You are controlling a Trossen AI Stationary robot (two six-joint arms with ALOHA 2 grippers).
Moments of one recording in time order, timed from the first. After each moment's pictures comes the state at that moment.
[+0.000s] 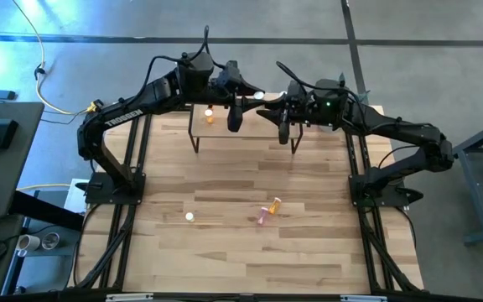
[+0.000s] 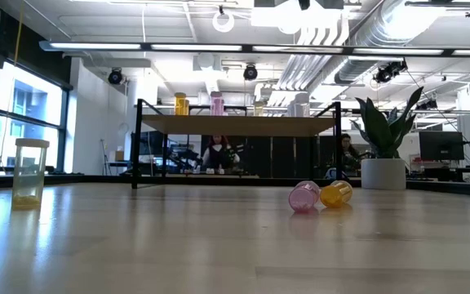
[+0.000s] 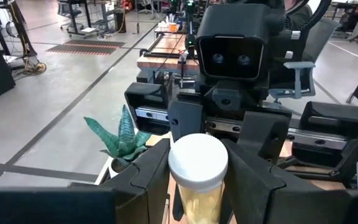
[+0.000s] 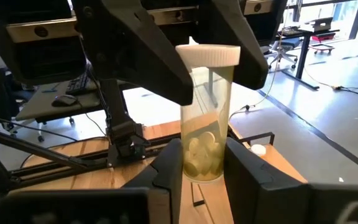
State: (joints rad) left arm 0.44 1.64 1.86 -0.42 0.22 0.04; right arm -0.27 1.31 1.36 -0.20 -0.06 0.07
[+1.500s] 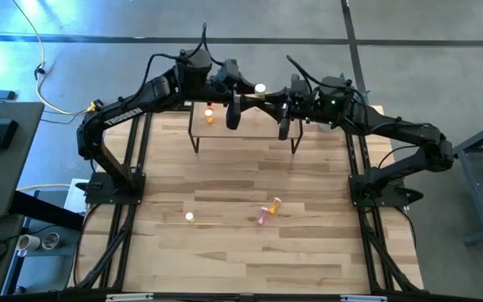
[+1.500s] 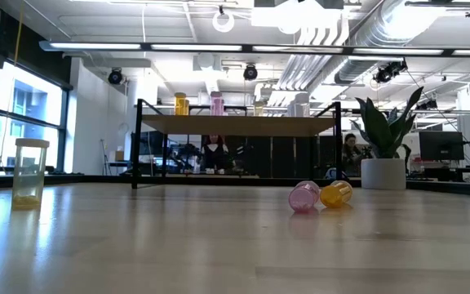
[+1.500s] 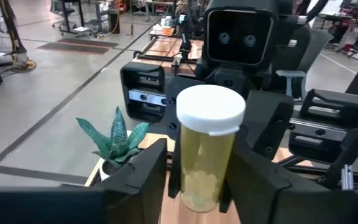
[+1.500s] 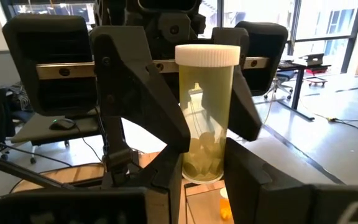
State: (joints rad) left arm 0.47 1.64 1.86 -0.41 0.27 -0.01; right arm -0.27 1.31 1.36 -0.07 -0.06 0.03
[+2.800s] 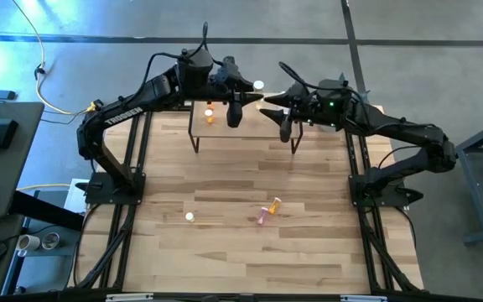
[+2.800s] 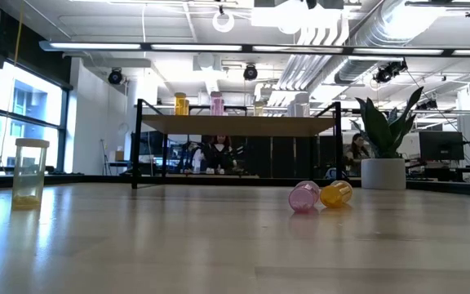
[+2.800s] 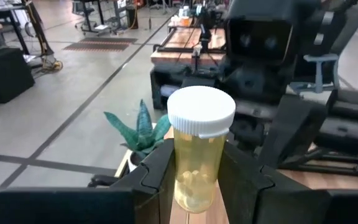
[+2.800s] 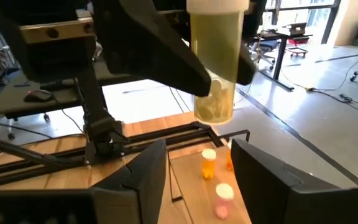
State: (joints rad) left arm 0.47 1.64 1.86 -0.45 0.19 0.08; right arm -0.27 1.28 1.36 -0.23 0.02 0.03
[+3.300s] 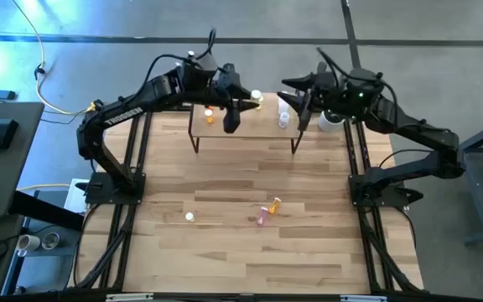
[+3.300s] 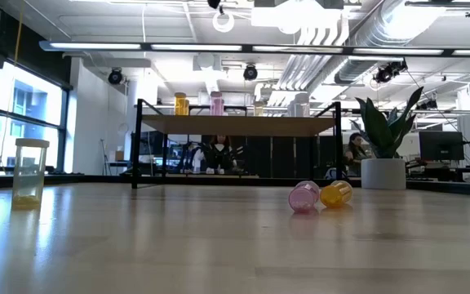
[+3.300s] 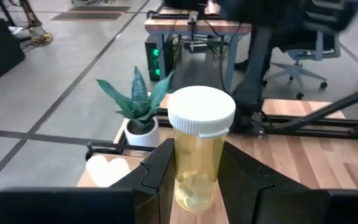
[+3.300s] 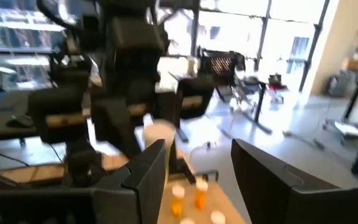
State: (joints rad) left arm 0.47 1.64 1.86 -0.58 0.20 0.13; right arm -0.35 1.16 1.36 -0.19 -0.01 -0.09
